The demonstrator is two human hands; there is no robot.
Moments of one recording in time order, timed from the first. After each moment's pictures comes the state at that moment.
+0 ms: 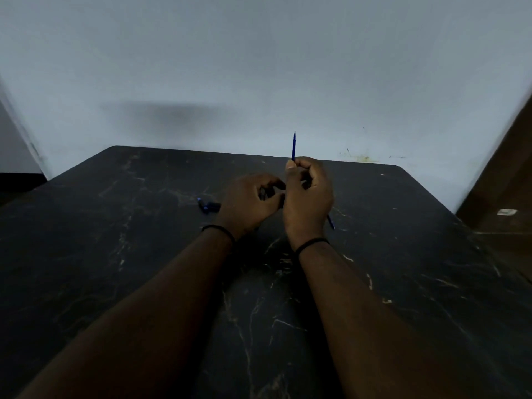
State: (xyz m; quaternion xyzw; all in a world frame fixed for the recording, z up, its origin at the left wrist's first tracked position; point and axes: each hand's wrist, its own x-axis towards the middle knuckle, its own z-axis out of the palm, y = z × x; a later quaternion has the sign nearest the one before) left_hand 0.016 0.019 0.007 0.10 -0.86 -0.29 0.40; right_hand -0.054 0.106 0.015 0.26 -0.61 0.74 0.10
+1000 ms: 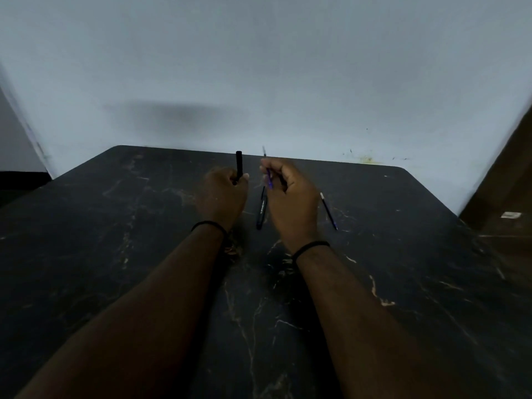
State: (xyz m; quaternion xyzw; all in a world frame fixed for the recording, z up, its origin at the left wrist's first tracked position) left_hand 0.033 -0.002 0.012 0.36 -0.80 -0.22 0.43; right_hand -0.037 0.106 0.016 0.42 -0.60 0.68 0.05
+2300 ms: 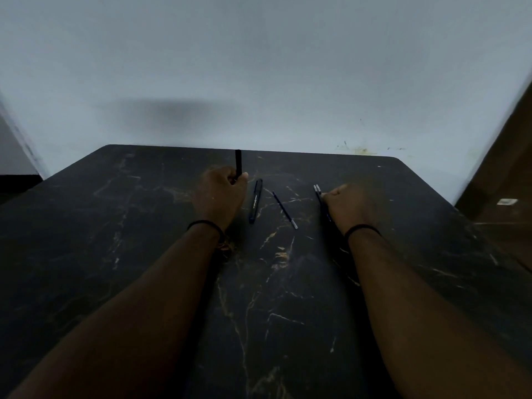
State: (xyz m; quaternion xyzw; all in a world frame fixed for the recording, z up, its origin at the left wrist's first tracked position) left_hand 0.018 -0.010 -0.003 0.35 -0.81 -0.19 0.43; right_hand -0.146 0.165 0.001 0.25 -0.89 0.37 0.01
